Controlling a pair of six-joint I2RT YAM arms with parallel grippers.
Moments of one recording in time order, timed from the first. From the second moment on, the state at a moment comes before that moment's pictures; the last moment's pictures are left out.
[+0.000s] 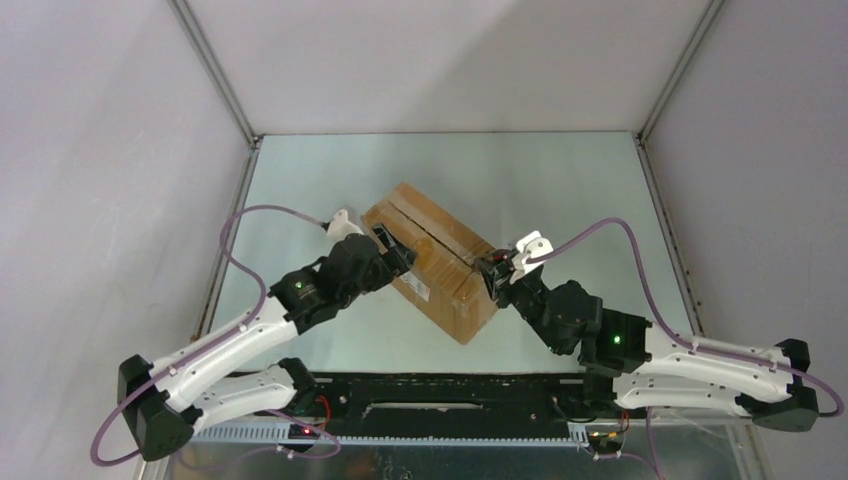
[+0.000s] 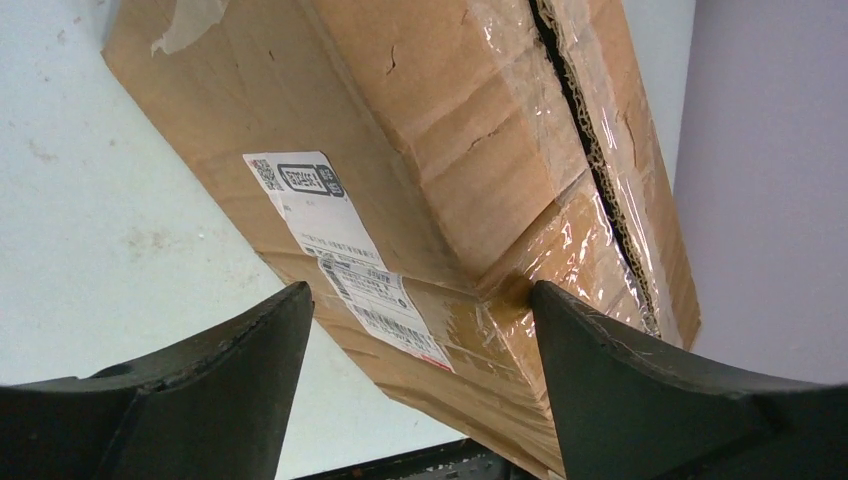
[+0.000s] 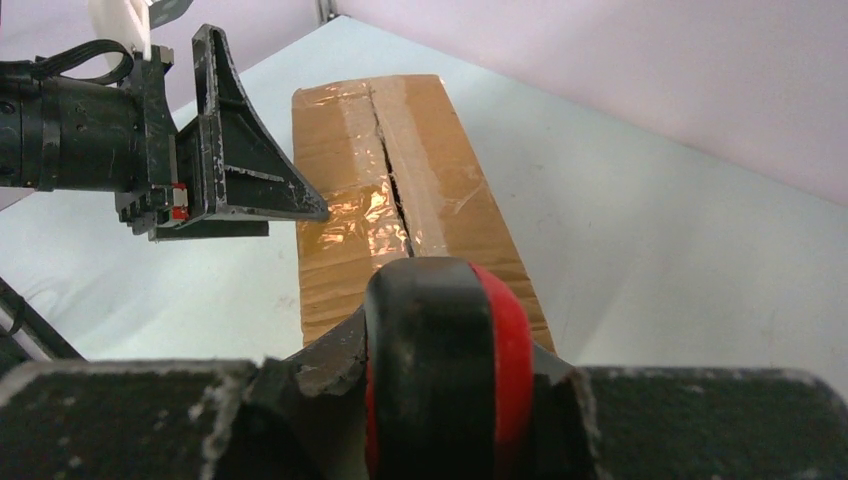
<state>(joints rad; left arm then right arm) -0.84 0.97 0.82 -0.49 -0.37 -1.10 1.32 0.79 0.75 -0.01 0.71 0.04</state>
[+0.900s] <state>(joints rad) -0.84 0.96 0.77 -0.44 -0.37 -1.20 1.30 0.76 0.75 -0.07 0.67 -0.02</state>
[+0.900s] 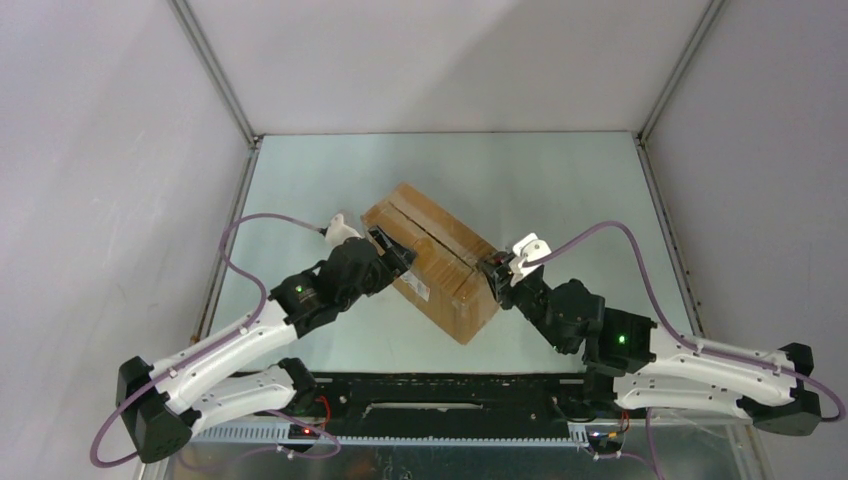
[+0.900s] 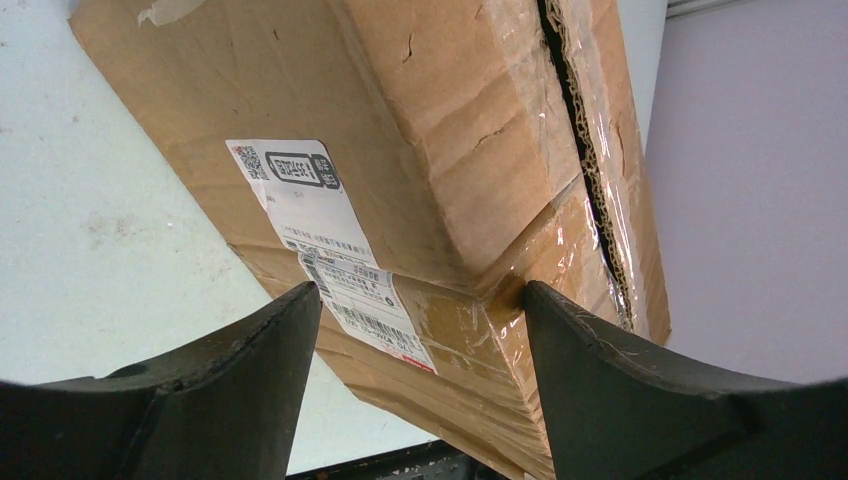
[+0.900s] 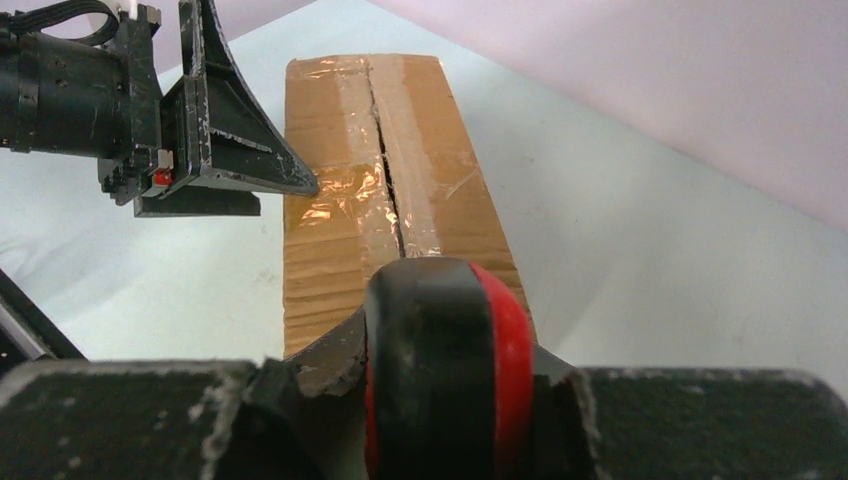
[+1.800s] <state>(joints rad) -0.84 0.96 0.76 -0.43 -0.37 -1.22 1.27 0.68 0.72 -0.10 0.62 0.06</state>
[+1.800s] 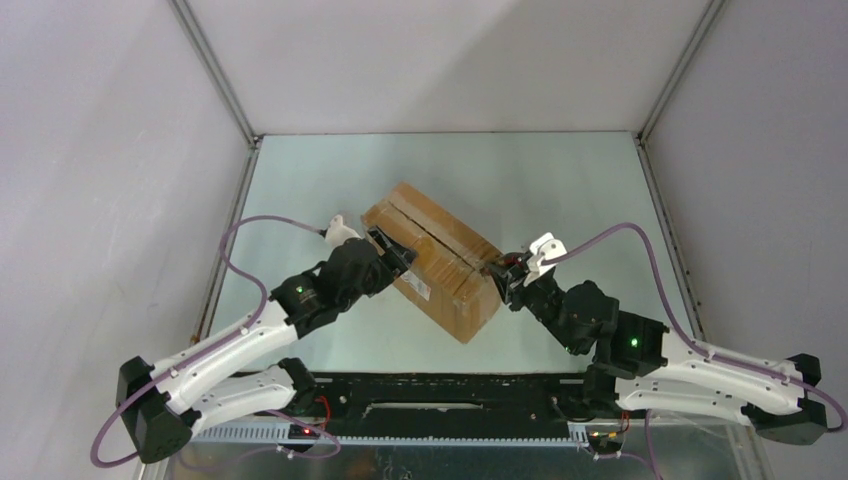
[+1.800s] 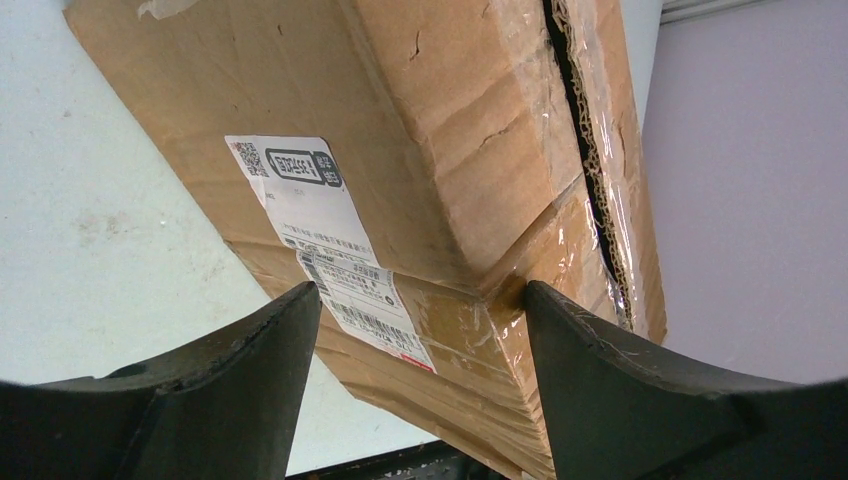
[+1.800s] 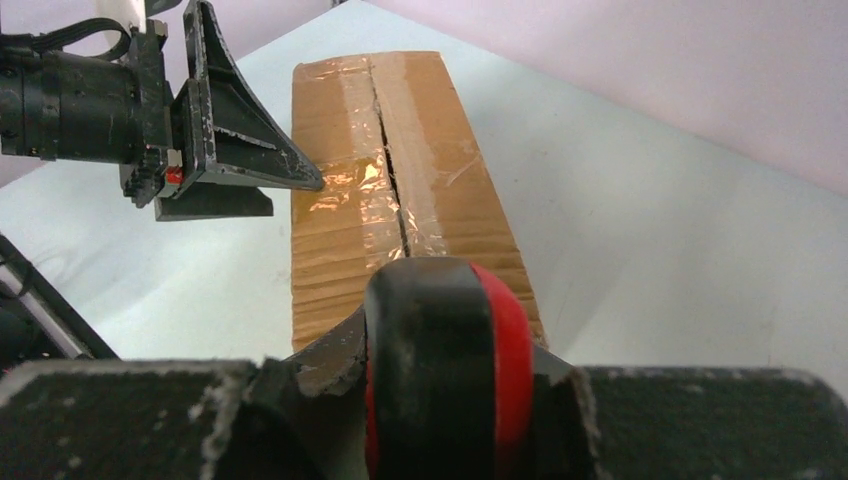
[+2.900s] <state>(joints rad) -0.82 0.96 0.75 -0.41 -0.38 -1.23 1.16 0.74 0.60 0.09 0.53 0.15</state>
